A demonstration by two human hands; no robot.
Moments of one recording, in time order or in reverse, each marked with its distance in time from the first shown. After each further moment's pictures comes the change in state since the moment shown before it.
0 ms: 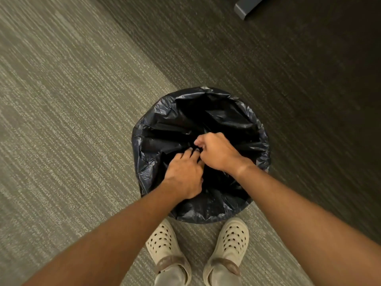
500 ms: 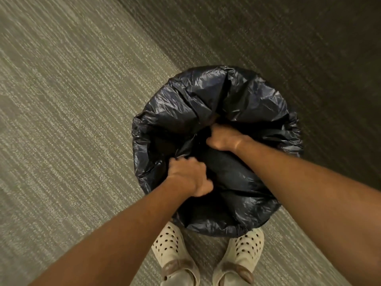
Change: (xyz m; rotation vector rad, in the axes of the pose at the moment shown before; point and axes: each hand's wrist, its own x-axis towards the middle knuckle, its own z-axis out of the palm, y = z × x) left_hand 0.024 -0.012 0.027 -0.114 -0.357 -0.229; right_hand 0.078 0.032 0.031 -0.266 -0.183 0.107
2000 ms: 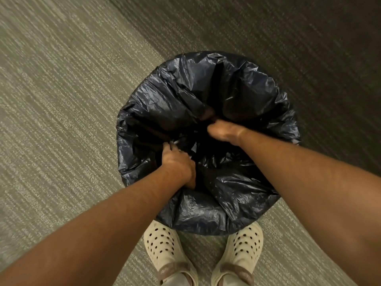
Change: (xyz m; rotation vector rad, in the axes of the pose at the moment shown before) left_hand 0.032 0.000 0.003 0.413 -0.108 -0.016; right_hand 0.011 0.026 0.009 0.423 -0.012 0.145
